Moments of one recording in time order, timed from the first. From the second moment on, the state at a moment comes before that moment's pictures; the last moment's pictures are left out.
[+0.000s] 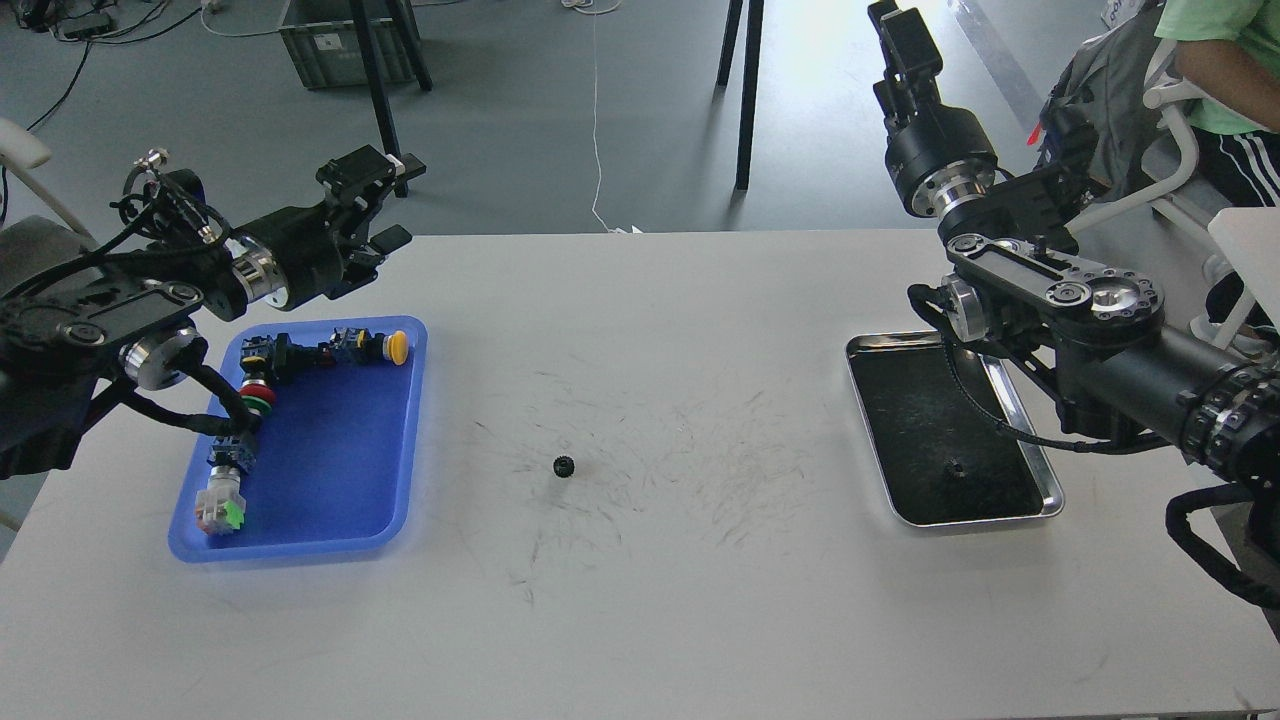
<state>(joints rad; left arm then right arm) -1.12 0.51 0.17 -0.70 0.24 -0.33 -0.49 1.10 -0.24 0.17 0.67 -0.32 -0.33 0.49</state>
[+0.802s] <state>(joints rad) -1.33 0.54 0.42 -1.13 0.81 -0.20 -0.49 0.98 -0.28 0.30 0.66 -0.31 -0.30 0.49</state>
